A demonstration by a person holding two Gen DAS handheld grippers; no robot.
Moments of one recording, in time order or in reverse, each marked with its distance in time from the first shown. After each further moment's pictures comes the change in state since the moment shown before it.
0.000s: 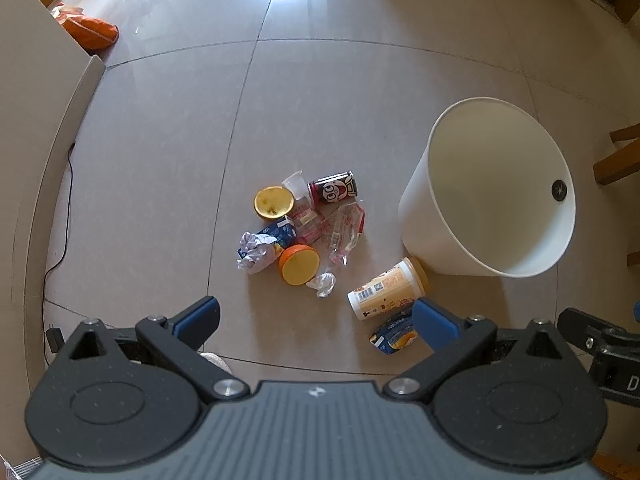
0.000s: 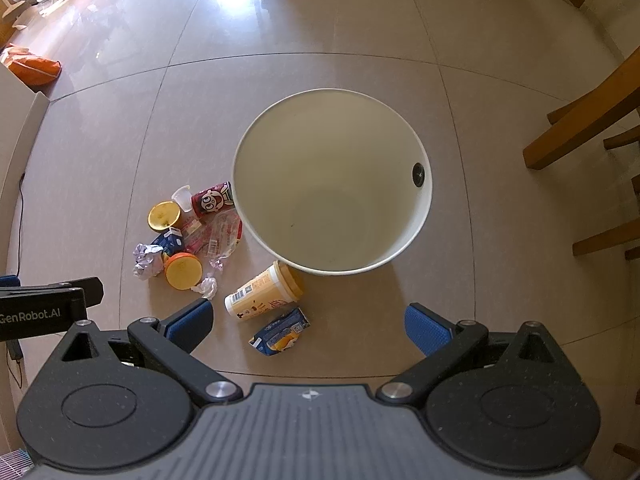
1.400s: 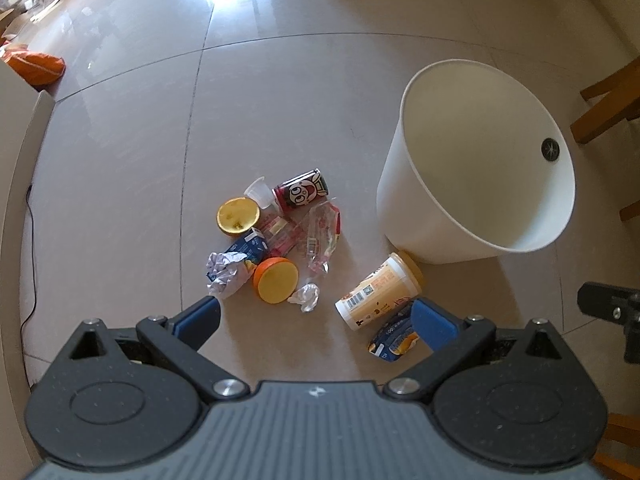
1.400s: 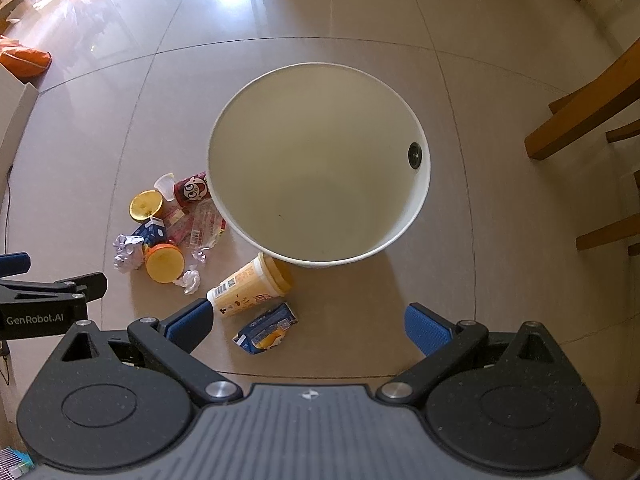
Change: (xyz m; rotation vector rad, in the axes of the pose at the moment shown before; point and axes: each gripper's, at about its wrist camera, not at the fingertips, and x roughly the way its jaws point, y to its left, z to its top) left arm 0.062 -0.012 -0.010 0.158 -0.037 -0.070; right arm 0.042 -0.012 -0.012 0.002 0.010 -0.014
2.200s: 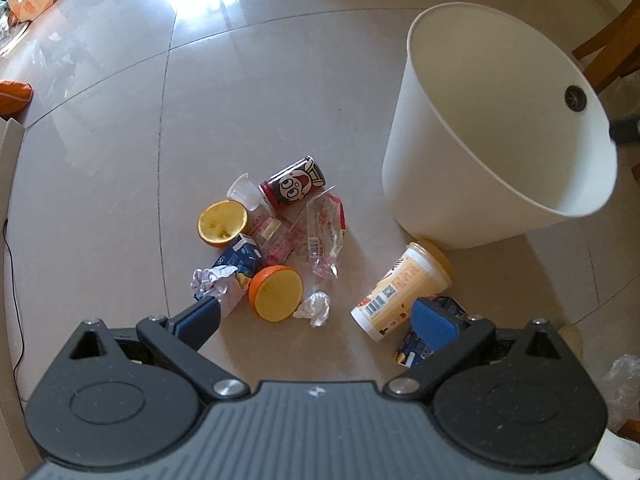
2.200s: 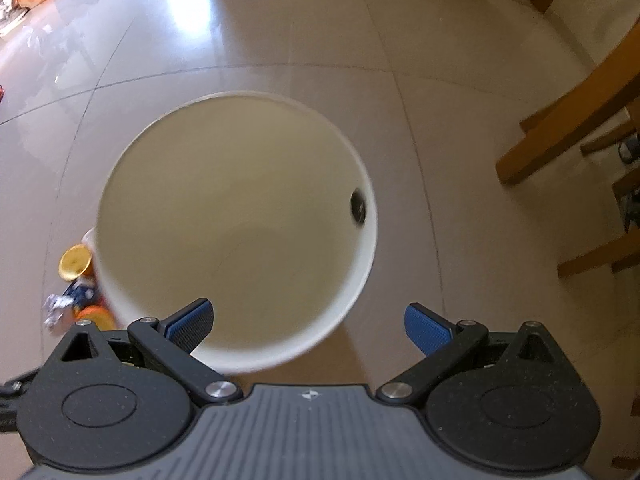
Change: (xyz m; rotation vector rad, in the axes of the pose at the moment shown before) left arm 0.087 0.003 -0.008 0.121 -0.011 -0.004; right arm 0.074 -0.051 0.051 0.039 -0.117 -0.109
